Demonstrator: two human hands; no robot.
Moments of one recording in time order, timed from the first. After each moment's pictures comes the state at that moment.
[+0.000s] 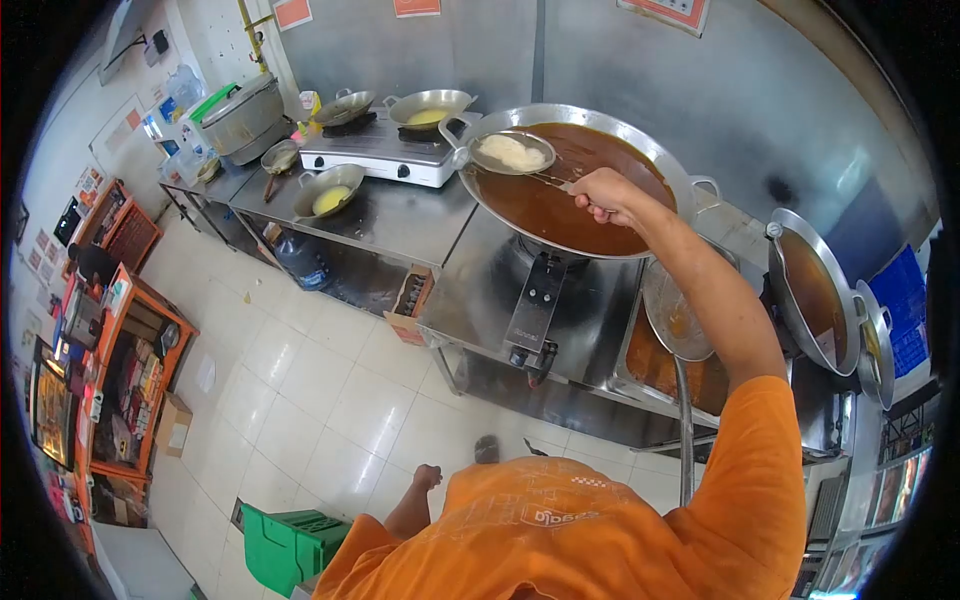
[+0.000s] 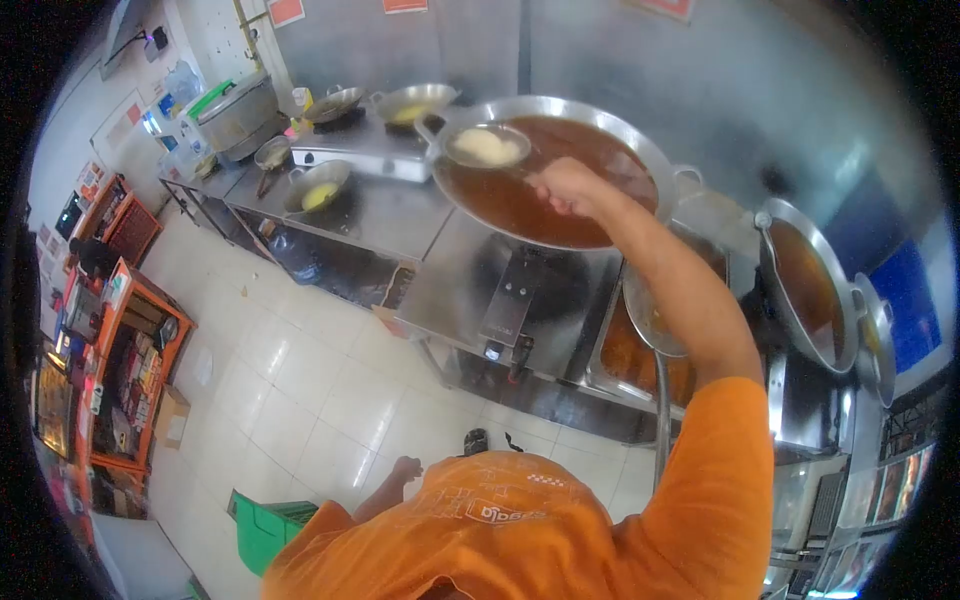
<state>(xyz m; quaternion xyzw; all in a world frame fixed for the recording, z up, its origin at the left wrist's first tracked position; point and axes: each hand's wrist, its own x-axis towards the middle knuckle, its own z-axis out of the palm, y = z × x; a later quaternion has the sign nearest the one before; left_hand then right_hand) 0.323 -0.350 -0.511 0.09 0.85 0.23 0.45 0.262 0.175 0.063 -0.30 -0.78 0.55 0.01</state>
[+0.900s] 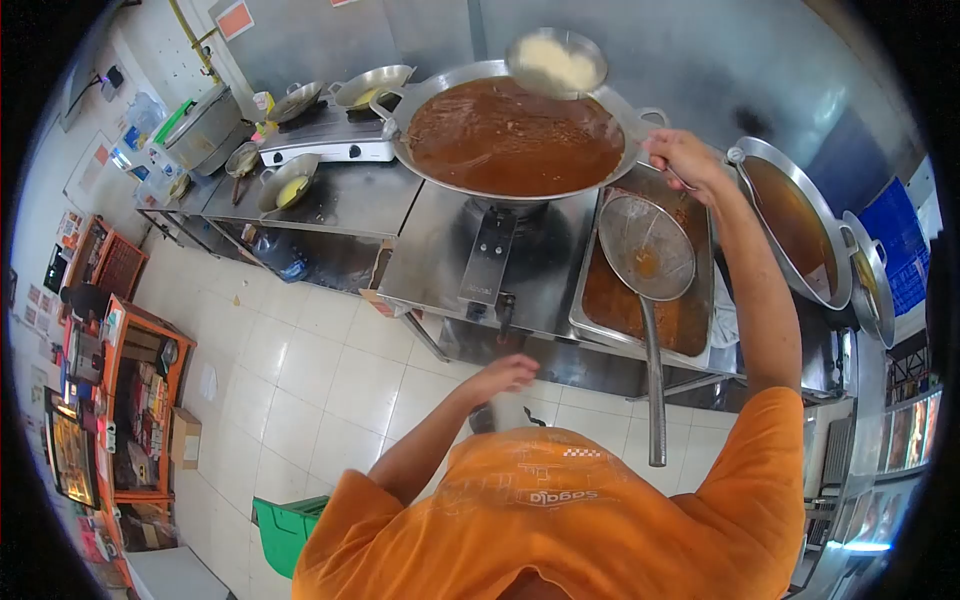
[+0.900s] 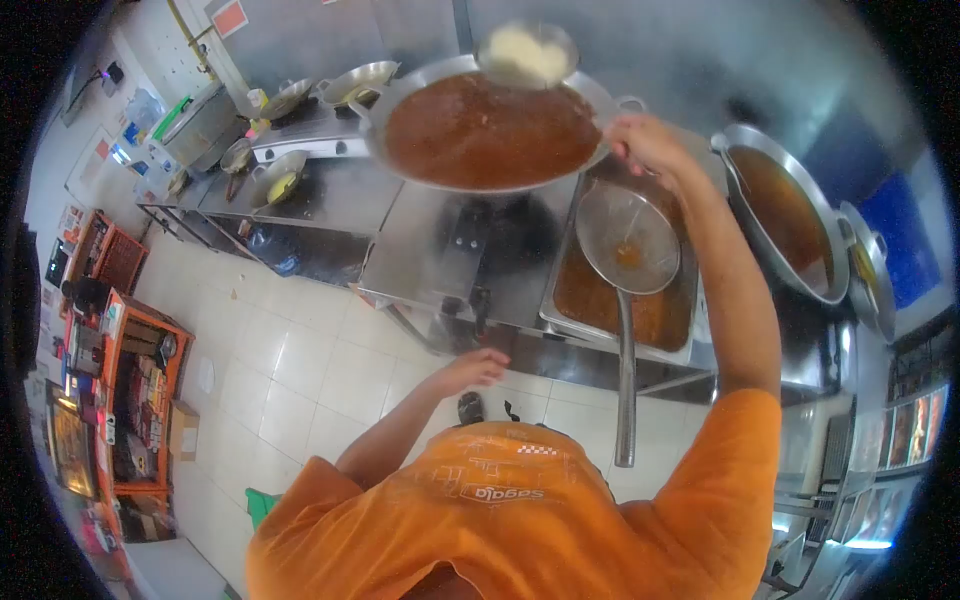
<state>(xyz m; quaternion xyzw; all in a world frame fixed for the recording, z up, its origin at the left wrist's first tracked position) 0.370 -0.092 -0.202 0.25 0.56 0.45 0.65 0.453 0.250 0.095 -0.29 -0.79 0.52 0.15</state>
